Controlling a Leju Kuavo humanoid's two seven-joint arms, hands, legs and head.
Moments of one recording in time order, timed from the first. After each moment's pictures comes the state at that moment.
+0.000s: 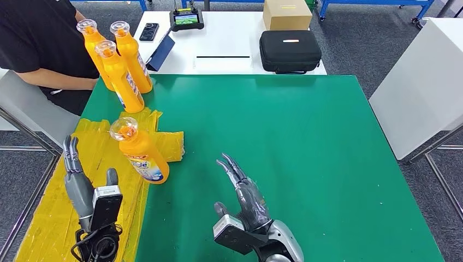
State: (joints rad) left arm 0.03 -0.17 -0.06 -1.34 -0.61 0.68 -0.58; right arm 0.03 0.00 0.50 -1.43 0.66 -0.16 -0.26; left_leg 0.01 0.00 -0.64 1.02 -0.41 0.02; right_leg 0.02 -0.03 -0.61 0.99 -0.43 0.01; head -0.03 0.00
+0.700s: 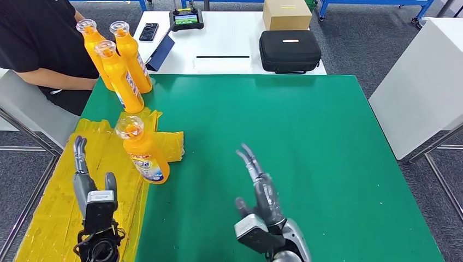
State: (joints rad) left arm 0.07 -0.16 -0.10 -1.41 -0.46 0.53 -0.63; right arm 0.04 -0.01 0.45 -1.46 0.54 -0.28 -0.41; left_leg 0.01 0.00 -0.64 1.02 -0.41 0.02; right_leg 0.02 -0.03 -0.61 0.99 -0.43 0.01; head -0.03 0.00
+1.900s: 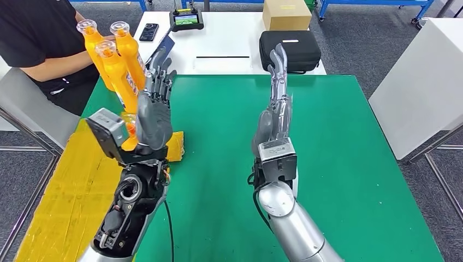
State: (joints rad) left arm -0.40 -0.26 -0.42 -1.35 0.02 0.11 -0.45; right arm -0.37 0.16 0.42 -1.41 0.31 -0.46 -0.47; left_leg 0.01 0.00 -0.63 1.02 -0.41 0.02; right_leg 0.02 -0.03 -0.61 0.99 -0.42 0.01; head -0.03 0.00
